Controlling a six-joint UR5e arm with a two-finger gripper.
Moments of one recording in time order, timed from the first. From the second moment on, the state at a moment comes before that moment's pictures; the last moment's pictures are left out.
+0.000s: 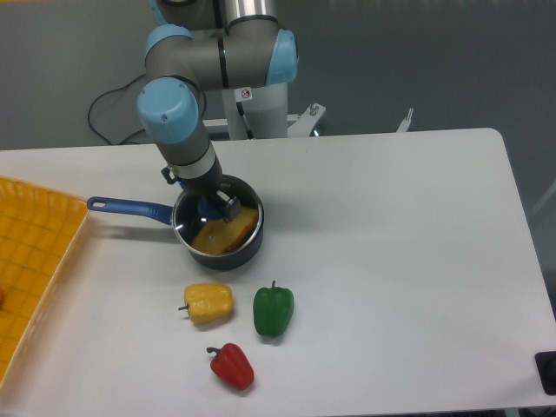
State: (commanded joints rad) arm 2.17 -1.73 -1.91 -1.08 1.67 0.83
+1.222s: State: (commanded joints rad) arm 2.18 -1.75 -1.75 -1.10 1.66 0.84
